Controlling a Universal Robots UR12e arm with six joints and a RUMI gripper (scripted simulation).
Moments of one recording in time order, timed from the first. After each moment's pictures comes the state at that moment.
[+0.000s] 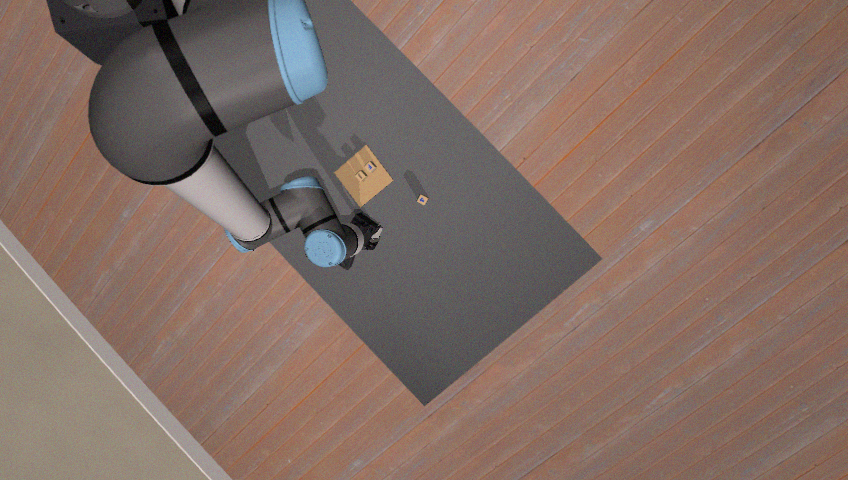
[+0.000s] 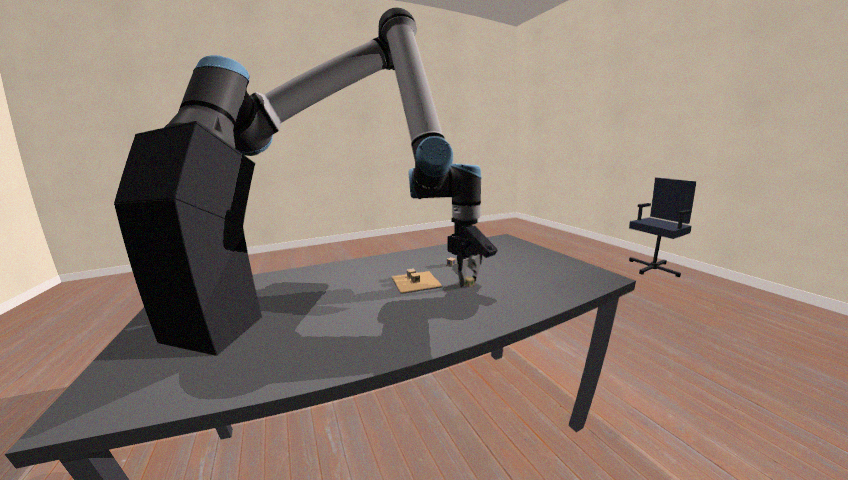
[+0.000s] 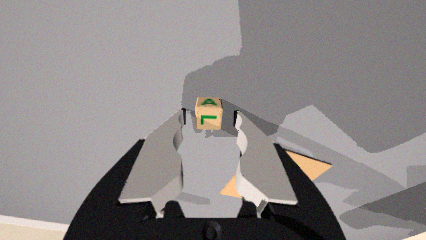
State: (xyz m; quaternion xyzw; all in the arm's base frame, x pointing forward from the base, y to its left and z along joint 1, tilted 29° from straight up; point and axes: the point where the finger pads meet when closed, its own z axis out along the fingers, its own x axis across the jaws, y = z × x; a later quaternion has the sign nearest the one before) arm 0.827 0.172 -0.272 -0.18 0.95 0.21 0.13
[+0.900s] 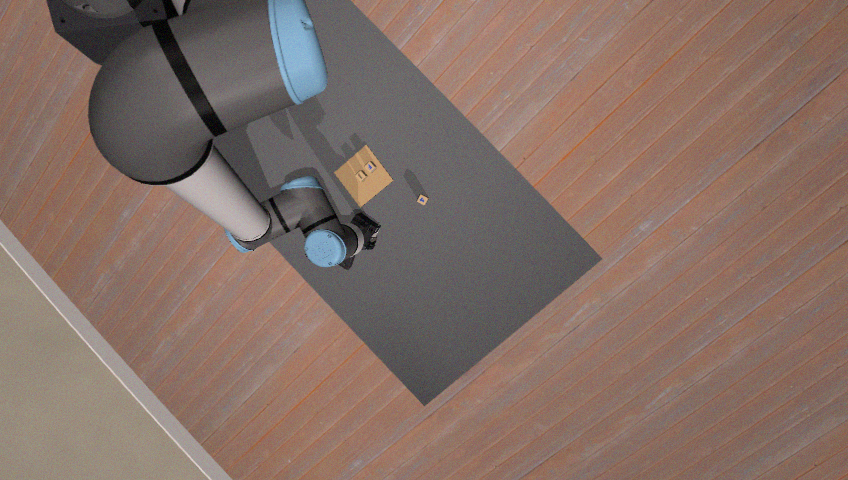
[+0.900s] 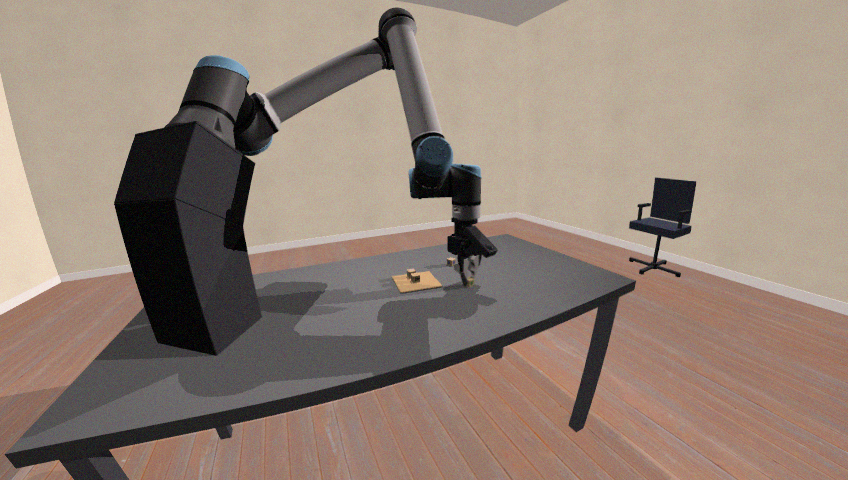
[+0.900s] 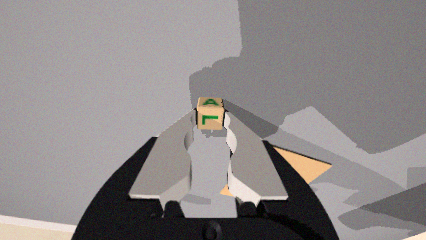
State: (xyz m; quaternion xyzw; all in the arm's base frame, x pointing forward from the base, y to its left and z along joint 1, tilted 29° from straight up) arm 0.827 0.172 -0.272 -0.18 0.95 0.21 0.13
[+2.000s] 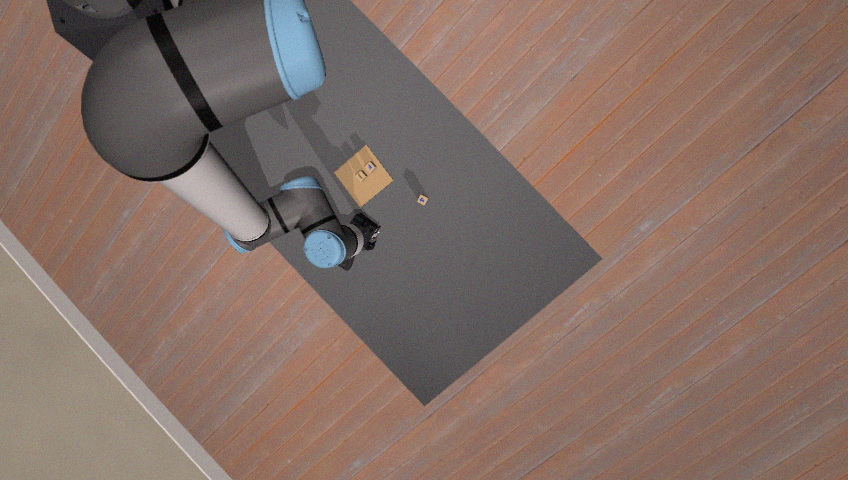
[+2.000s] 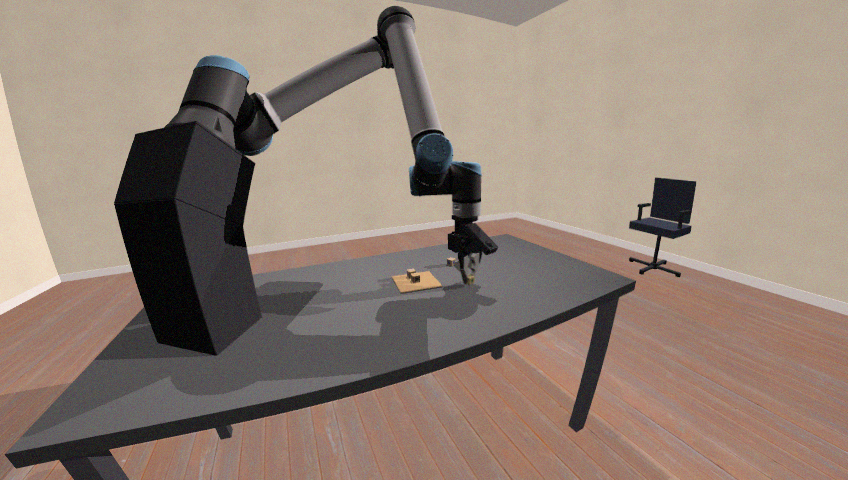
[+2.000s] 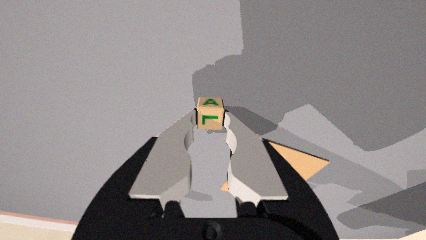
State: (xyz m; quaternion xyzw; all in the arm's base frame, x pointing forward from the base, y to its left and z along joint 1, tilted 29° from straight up) arm 0.827 0.169 -0.264 -0.18 0.95 0.21 0.13
